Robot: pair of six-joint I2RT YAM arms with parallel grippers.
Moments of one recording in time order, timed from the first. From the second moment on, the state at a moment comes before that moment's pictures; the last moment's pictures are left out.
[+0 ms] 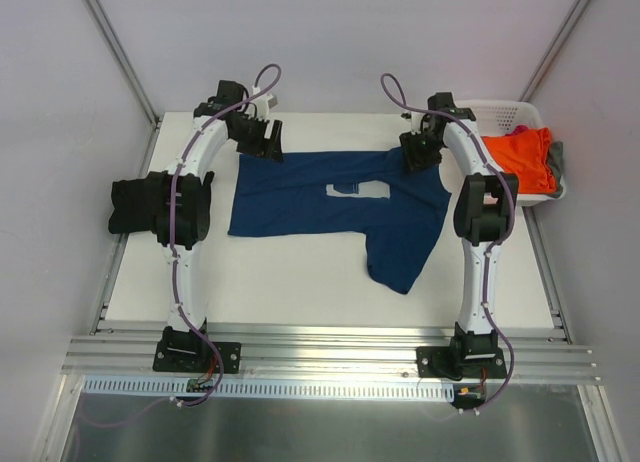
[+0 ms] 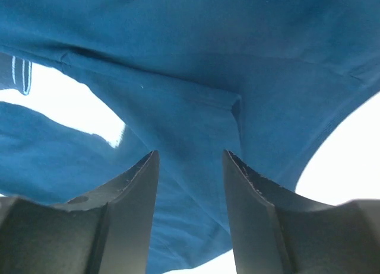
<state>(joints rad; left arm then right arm) -0.14 2.22 2.07 -0.84 0.52 0.14 0.10 2.35 2.18 -1.01 -0.24 -0.26</state>
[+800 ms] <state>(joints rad) -0.18 2.21 1.97 -0.87 0.56 0.14 0.08 2.45 2.25 -0.89 -0.27 -0.19</state>
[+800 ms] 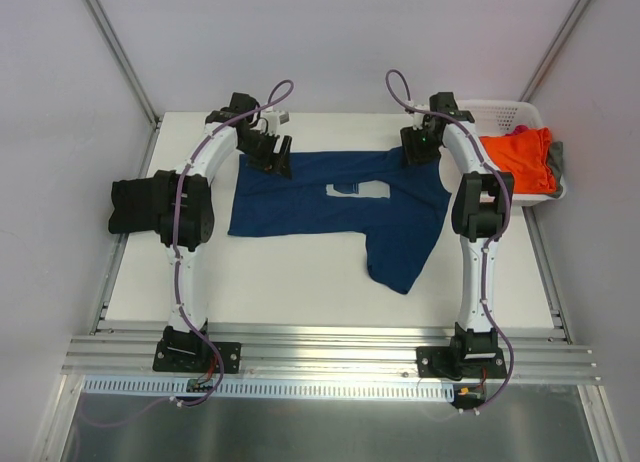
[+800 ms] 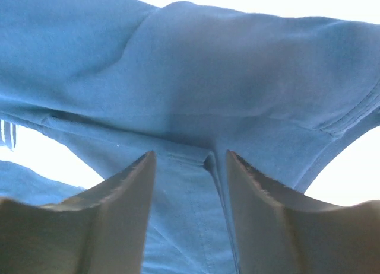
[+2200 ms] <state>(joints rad) -0.17 2.30 2.15 -0.88 0.68 0.09 0.28 2.06 1.86 -1.02 -0.32 -0.15</state>
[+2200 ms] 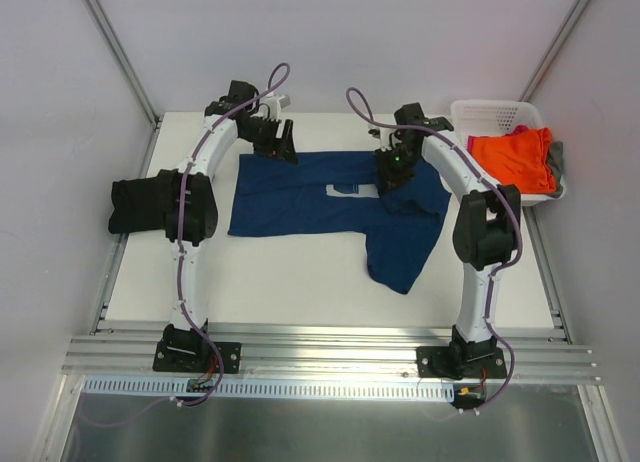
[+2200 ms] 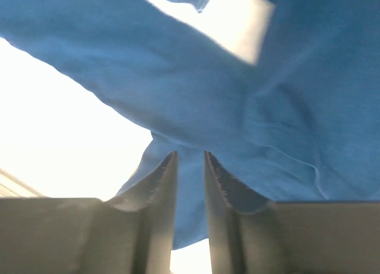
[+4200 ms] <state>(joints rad) -0.10 1.79 1.41 -0.91 0.33 0.32 0.49 1.38 0.87 -0.89 -0.28 -1.02</state>
